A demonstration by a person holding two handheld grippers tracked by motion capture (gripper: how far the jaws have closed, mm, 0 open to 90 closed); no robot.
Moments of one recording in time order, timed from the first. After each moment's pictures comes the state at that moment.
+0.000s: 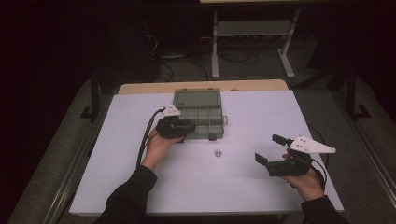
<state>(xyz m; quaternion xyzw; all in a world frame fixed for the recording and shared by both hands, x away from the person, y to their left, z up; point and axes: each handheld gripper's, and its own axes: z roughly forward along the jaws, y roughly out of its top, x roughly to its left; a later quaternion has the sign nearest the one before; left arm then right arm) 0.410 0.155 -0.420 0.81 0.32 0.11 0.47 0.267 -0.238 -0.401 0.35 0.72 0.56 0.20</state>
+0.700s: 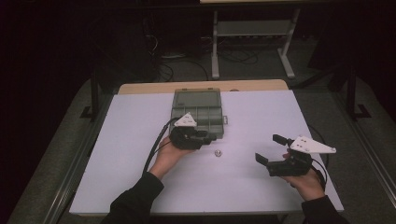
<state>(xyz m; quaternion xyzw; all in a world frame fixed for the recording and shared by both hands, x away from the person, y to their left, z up) 0.374 0.109 -0.416 0.85 0.24 0.06 0.47 0.267 -0.239 -0.400 0.35 0.72 0.56 0.20</state>
